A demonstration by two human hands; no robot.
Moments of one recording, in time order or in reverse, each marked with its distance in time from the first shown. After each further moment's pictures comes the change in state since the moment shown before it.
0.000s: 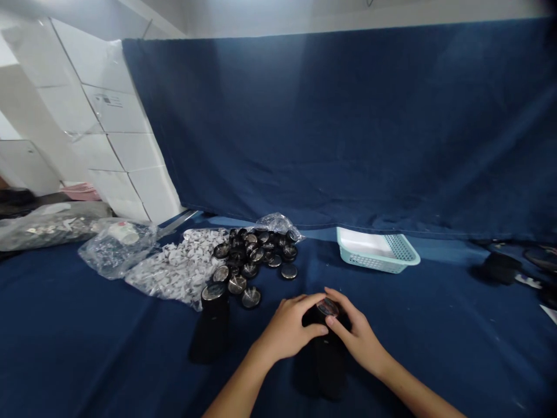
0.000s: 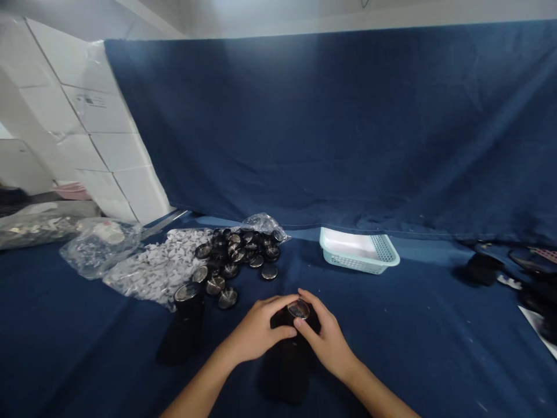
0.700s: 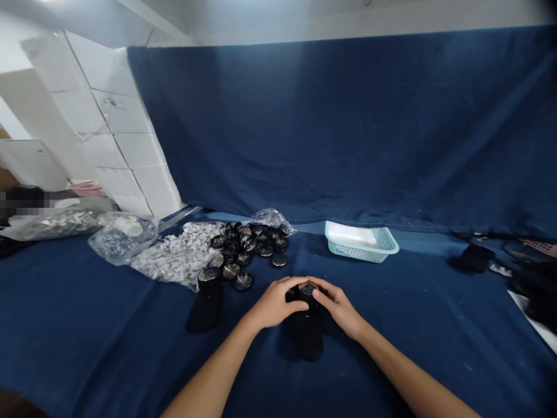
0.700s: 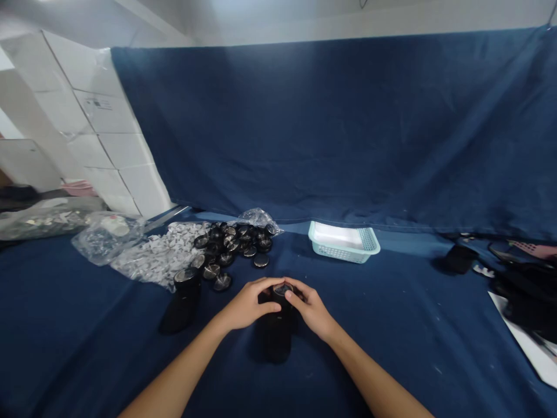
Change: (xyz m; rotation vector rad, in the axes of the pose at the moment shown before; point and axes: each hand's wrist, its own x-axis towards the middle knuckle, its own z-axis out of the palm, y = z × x) left_hand 0.003 0.002 0.006 -0.072 0.021 0.083; right_hand 0.007 -0.010 -0.015 0.343 -0.110 0.060
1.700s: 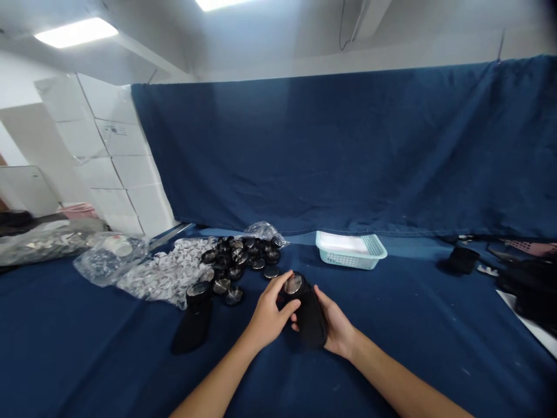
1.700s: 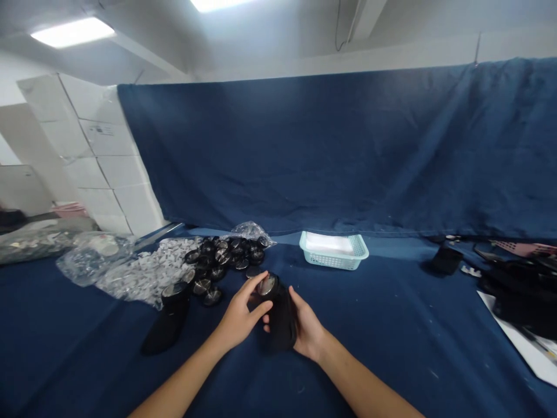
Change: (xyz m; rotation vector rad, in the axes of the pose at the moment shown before) left_hand 0.002 -0.004 0.021 -0.022 0.309 0.080; right_hand -0.003 0.004 0.016 0.802 -0.095 0.438
